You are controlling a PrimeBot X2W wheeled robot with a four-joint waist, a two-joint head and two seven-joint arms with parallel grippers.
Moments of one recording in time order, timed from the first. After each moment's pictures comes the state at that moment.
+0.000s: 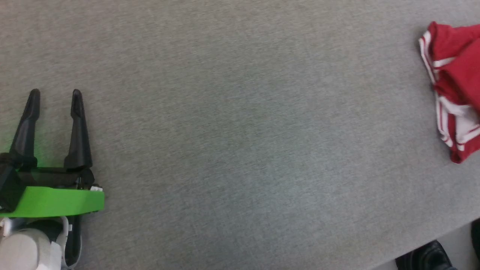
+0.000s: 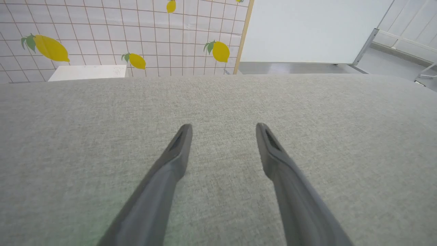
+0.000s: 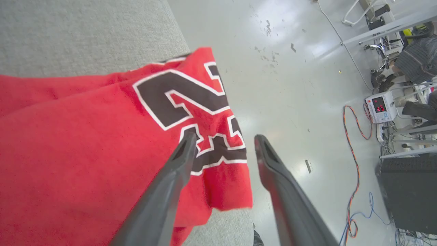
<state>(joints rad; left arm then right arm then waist) -0.09 0.32 0.05 -0.38 -0.30 0.03 -0.07 -0.74 -0.46 -0.36 0.55 -0.08 0.13 0.42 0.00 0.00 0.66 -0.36</state>
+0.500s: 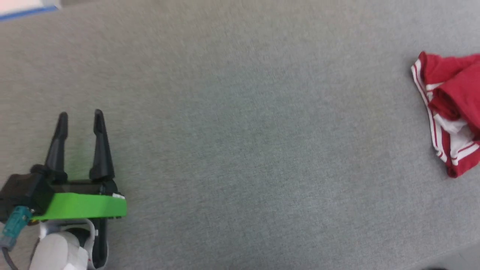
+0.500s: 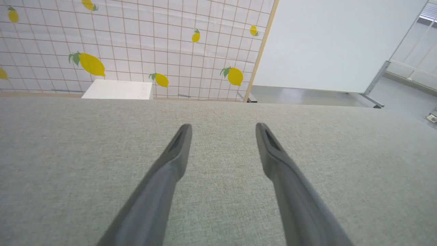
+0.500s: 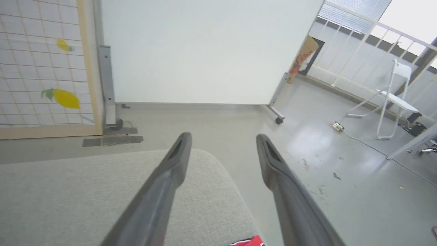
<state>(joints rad) -0.09 0.25 0.00 -0.21 -0.35 0.03 -0.18 -0.73 -0.36 -0.32 0.17 0.07 0.13 0.27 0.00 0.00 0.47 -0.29</state>
